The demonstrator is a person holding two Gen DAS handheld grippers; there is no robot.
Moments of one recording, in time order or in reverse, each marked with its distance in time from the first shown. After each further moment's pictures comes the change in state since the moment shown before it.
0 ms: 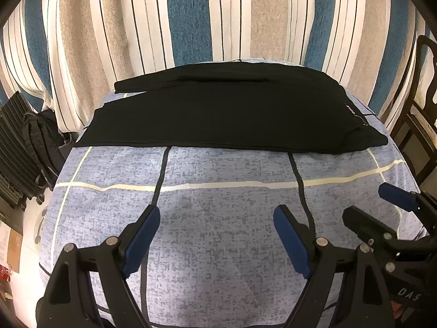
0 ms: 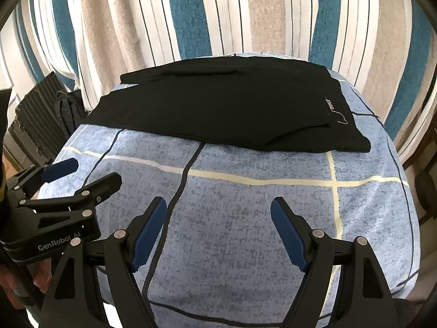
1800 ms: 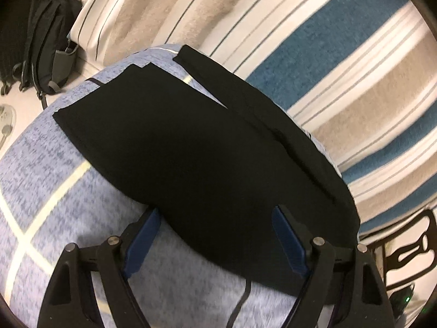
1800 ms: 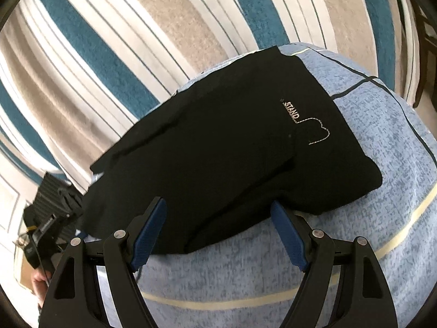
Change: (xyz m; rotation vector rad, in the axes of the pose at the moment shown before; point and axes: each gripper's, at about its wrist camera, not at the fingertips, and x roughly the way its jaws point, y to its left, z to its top) left arm 0.117 0.173 0.070 -0.638 -0.022 -0.241; right arm 0.064 -0.120 0.054 0.455 -0.121 0.143
